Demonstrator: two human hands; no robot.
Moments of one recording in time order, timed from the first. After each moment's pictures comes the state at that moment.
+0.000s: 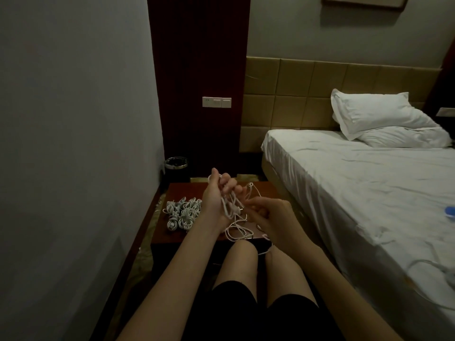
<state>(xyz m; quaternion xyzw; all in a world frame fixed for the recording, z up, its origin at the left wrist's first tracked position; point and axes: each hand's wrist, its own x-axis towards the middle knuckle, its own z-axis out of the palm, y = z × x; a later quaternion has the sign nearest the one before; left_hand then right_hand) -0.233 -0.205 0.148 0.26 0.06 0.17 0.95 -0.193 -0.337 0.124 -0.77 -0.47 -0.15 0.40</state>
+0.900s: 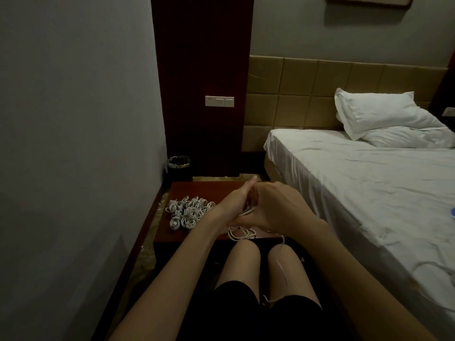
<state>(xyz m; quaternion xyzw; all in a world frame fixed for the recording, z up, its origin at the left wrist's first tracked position) -0.240 -0.213 0.152 0.67 0.10 0.01 0.73 -0.203 -0.330 0.174 -0.84 -0.48 -0.16 0.16</state>
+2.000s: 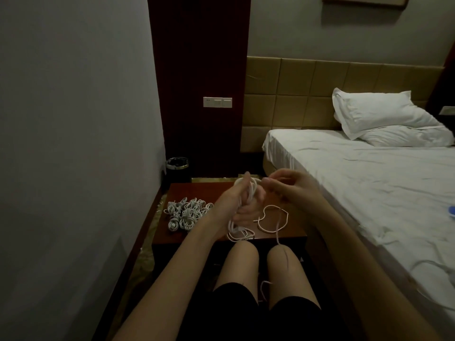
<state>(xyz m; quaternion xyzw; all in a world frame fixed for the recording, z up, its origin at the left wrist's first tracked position) -0.245 -0.213 0.150 0.58 -0.09 -0.03 0.81 -0.161 -0.357 0.174 -0.71 -0.39 0.06 0.59</state>
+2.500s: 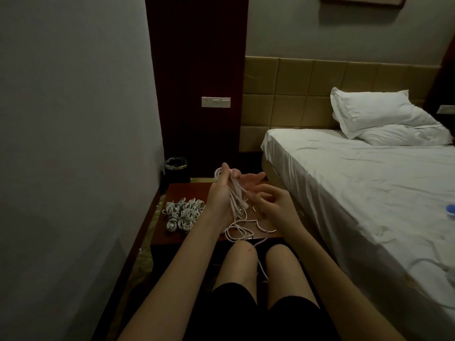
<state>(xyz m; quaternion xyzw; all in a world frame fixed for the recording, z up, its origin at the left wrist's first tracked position) -0.234 -0.217 0.161 0.38 0.03 0.15 0.91 -0.174 -0.330 0.127 -0.67 -0.36 0.03 0.65</state>
